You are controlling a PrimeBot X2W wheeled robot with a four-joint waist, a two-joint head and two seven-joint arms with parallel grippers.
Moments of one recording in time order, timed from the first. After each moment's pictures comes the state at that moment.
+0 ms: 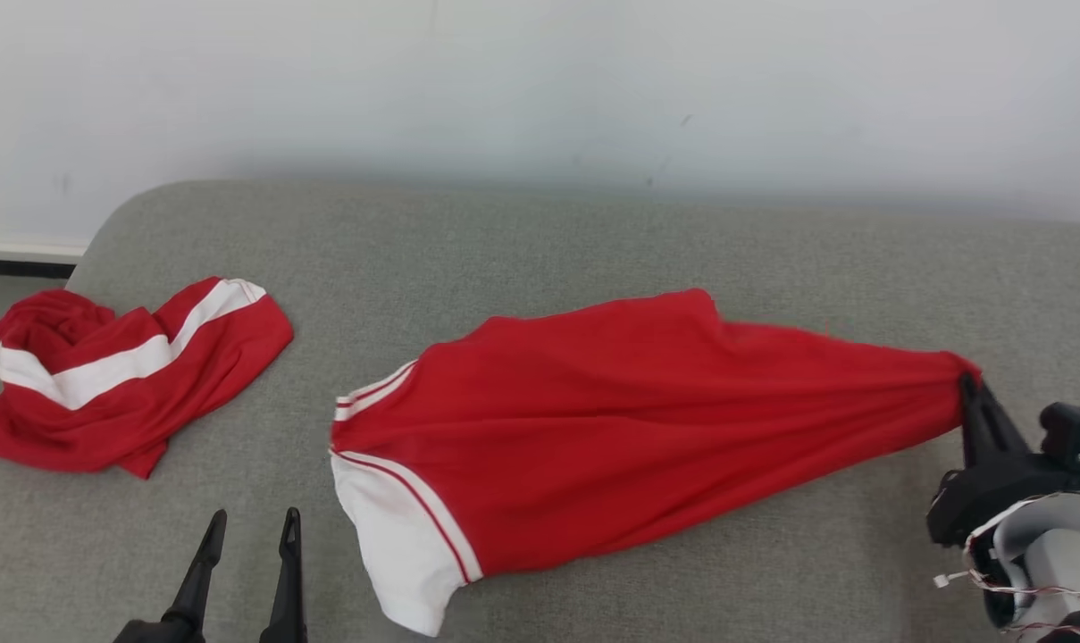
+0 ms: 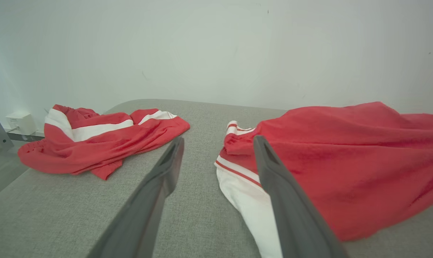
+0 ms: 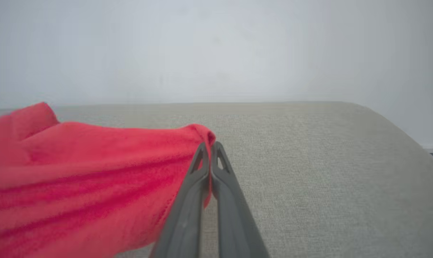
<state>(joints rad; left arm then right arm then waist) 0.02 0.11 -0.02 0.13 -0.21 -0.13 -0.26 -0.46 -0.27 0.00 0.83 0.26 0.13 -0.26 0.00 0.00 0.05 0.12</state>
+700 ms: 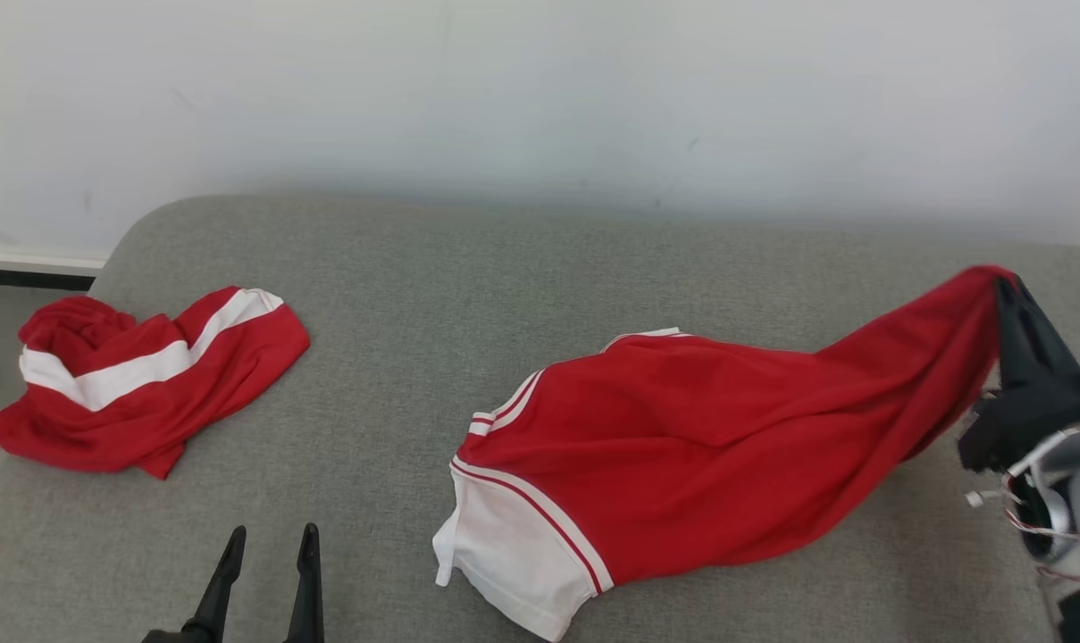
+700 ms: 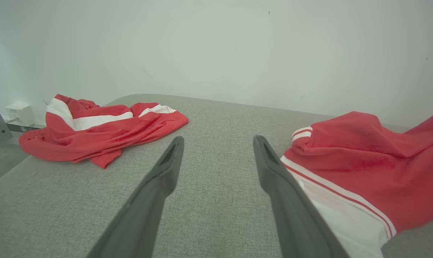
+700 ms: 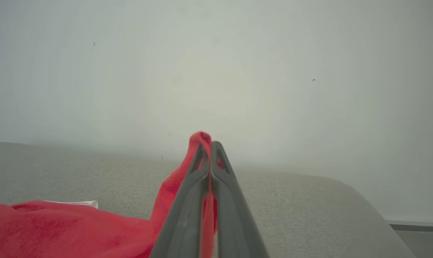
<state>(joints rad) 0.04 0.08 -0.02 0.15 -0.21 -0.13 -0.26 -0.45 -0.34 -0.03 0.51 0.22 0.13 -0.11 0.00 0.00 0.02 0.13</state>
